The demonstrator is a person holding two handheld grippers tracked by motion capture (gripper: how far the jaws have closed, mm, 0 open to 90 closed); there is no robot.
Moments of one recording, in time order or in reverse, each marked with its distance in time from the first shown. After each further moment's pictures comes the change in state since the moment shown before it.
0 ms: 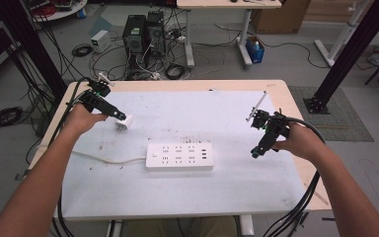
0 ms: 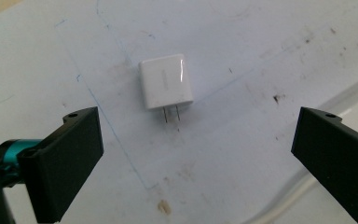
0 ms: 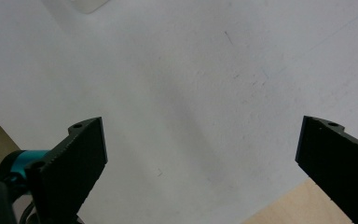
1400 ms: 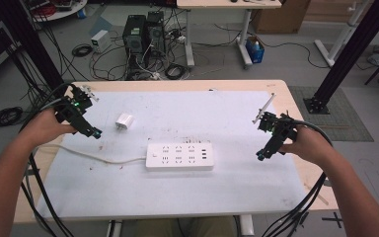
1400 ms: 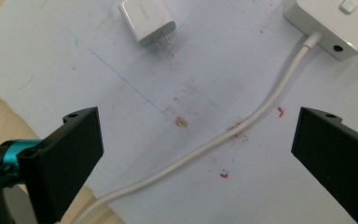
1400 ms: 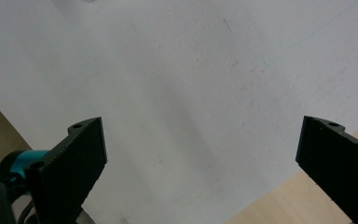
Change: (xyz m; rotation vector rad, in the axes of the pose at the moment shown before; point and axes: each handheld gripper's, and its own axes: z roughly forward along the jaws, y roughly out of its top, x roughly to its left) left arm -0.001 -0.048 -0.065 0.109 -0.025 0.356; right arm 0.003 -0.016 -0.007 -0.018 -0.010 0.002
